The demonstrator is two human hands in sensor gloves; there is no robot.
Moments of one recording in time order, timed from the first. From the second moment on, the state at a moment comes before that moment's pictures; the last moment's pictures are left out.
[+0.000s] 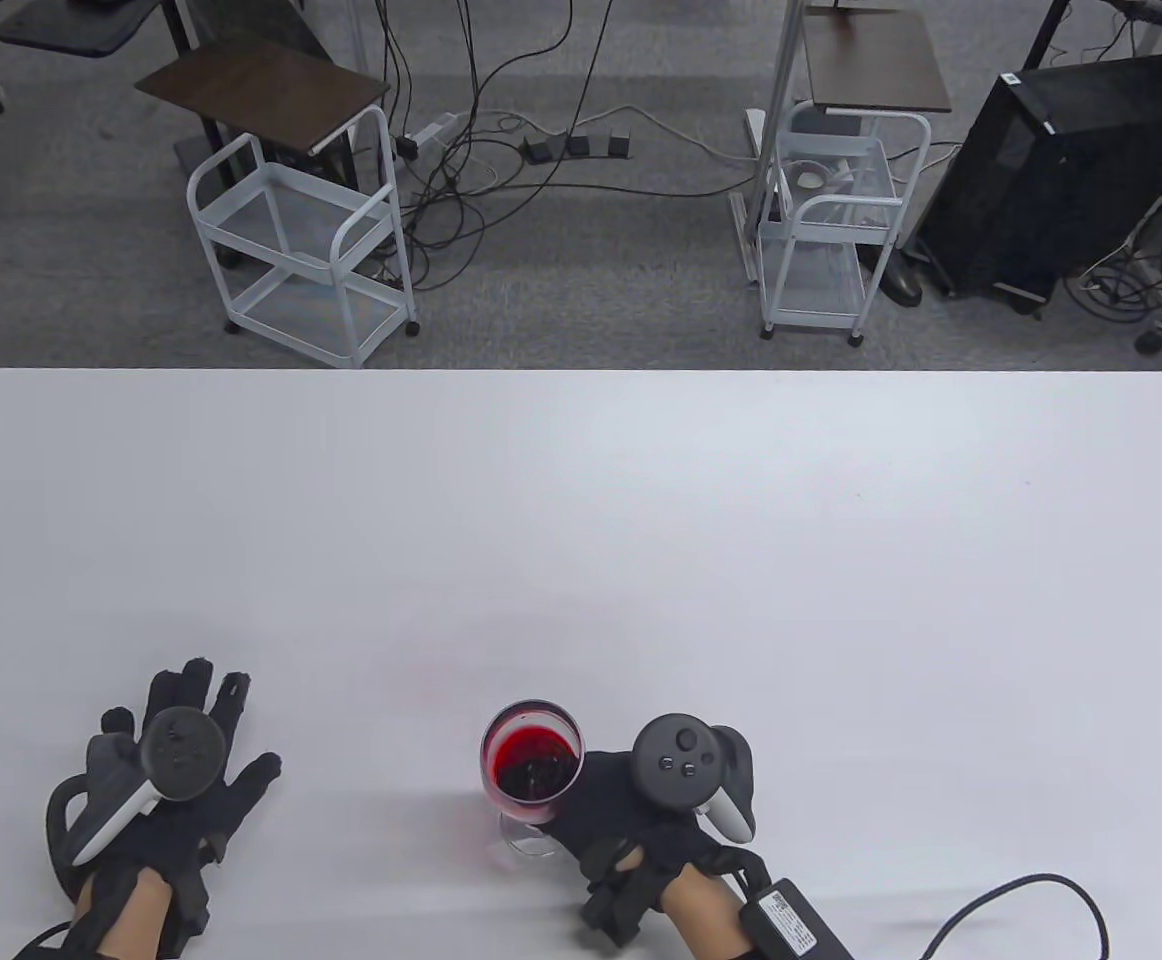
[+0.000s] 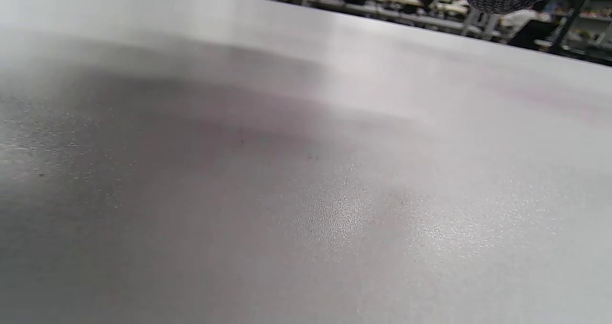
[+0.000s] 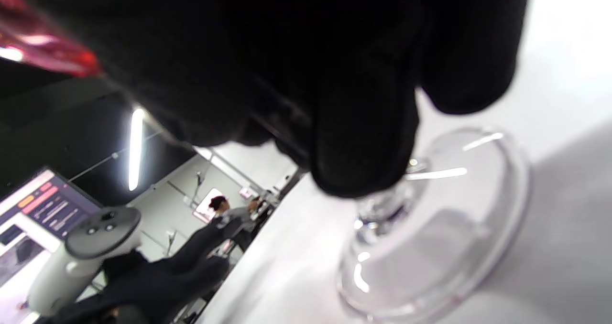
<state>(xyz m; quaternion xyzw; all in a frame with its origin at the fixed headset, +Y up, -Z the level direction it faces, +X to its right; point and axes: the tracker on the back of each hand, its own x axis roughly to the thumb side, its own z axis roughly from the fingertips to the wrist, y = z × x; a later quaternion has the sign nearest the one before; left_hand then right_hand) -0.356 -0.751 -0.244 -0.14 0.07 0.08 0.98 0.047 -0.738 -0.256 0.24 0.08 0.86 0.45</state>
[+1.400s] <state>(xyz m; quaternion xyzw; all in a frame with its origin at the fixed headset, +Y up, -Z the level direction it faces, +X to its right) -0.355 -0.753 -0.244 -0.16 0.07 0.09 0.98 0.174 -0.741 -0.260 0.10 0.05 0.89 0.45</state>
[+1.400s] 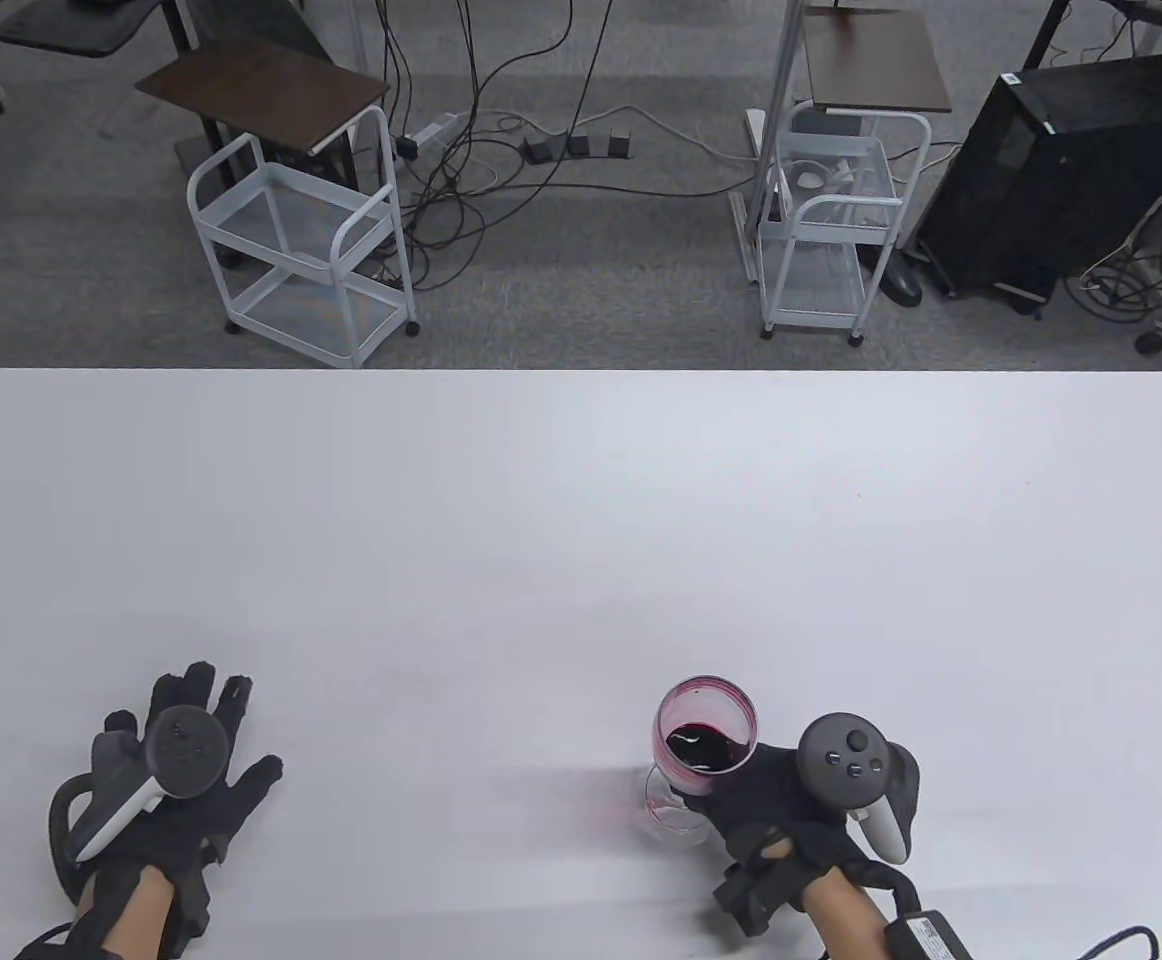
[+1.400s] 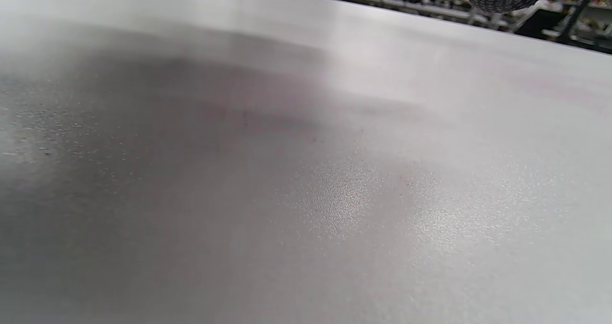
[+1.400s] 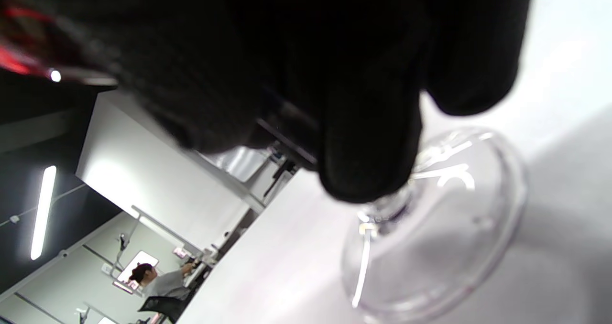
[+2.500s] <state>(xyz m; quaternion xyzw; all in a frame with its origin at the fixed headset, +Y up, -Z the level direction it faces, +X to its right) -0.357 -0.752 -0.246 -0.16 0.07 0.09 0.98 0.219 -0.732 -0.245 -0.02 0.08 0.92 0.39</state>
